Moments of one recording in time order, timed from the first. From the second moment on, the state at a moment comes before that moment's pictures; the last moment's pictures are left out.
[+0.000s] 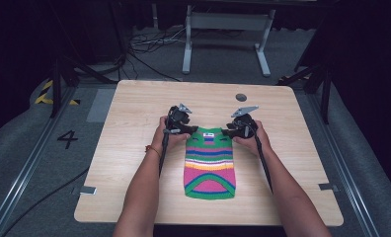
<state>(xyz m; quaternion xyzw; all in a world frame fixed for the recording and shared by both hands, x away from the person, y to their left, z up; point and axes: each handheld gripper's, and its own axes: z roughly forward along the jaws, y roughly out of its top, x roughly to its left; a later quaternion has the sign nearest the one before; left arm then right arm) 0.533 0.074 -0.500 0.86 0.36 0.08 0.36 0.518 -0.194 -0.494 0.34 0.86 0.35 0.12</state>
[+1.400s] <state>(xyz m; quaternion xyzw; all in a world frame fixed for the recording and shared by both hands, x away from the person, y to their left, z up) 0.523 0.056 -0.467 0.85 0.29 0.14 0.41 0.522 -0.197 -0.466 0.32 0.84 0.40 0.15</state>
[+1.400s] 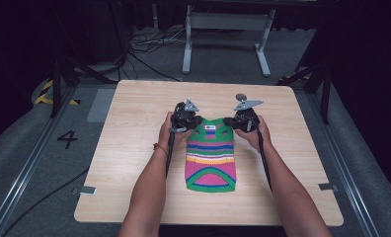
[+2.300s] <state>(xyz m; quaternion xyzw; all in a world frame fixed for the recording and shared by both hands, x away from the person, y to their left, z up) 0.482 0.065 -0.440 0.87 0.20 0.17 0.42 0.486 -0.218 -0.437 0.26 0.84 0.45 0.16</state>
